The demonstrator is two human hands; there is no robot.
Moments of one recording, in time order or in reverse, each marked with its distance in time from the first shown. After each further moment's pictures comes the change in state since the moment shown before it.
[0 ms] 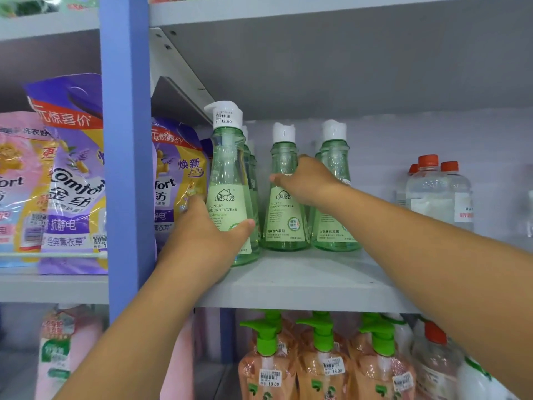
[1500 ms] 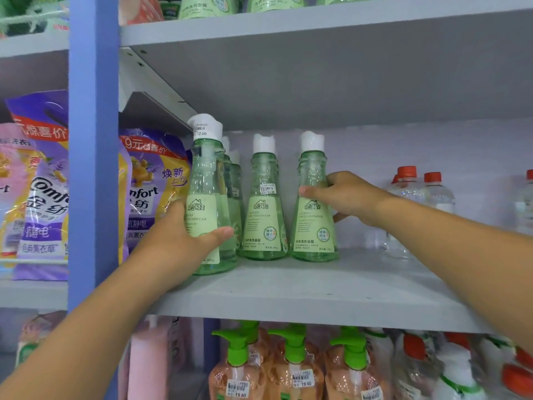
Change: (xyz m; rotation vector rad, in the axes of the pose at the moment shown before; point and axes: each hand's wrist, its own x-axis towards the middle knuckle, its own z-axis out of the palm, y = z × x) left_hand -0.006 0.017 -0.002 -0.010 -0.043 0.030; right_hand -0.005 0.078 -0.070 0.188 -0.140 0.044
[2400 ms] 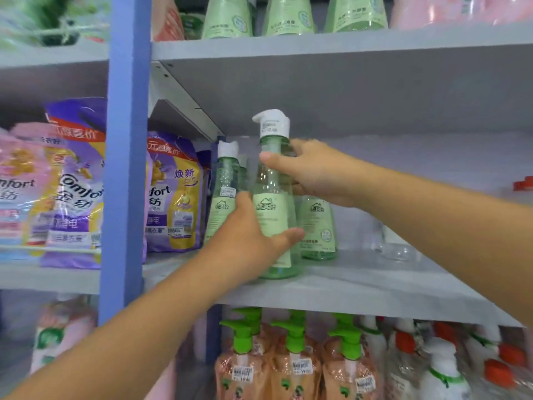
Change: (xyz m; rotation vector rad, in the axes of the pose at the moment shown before) left_hand -0.035 0.053 0.025 -0.031 -0.182 0.153; right_hand -0.050 -0.105 0.025 0.076 -0.105 -0.196
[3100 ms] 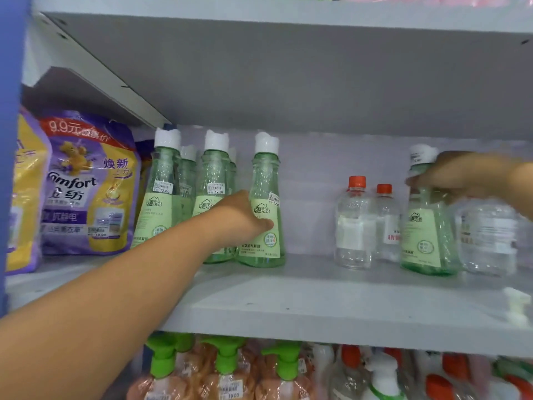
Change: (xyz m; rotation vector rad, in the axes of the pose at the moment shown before) left_hand 0.093 0.037 0.072 0.205 -0.187 -0.012; right_hand -0.032 0.147 -0.266 -0.496 0.276 0.630
